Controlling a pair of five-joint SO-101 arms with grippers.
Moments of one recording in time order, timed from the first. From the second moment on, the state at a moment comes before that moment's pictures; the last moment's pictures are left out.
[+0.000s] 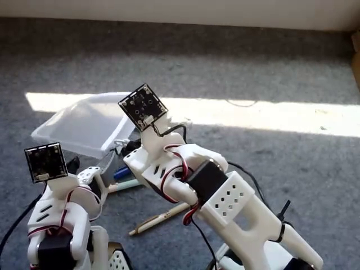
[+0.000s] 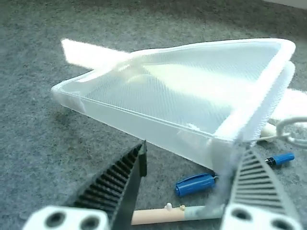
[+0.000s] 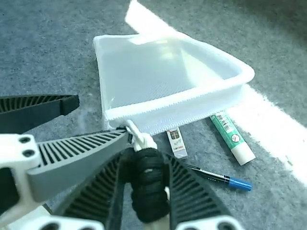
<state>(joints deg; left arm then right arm) -15.6 -102.4 69.6 76.6 12.3 -51.2 -37.2 27.0 56.8 -1.5</state>
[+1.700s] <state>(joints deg) -18.7 -102.4 70.1 74.9 11.3 -34.5 -37.3 26.1 70.7 4.5</state>
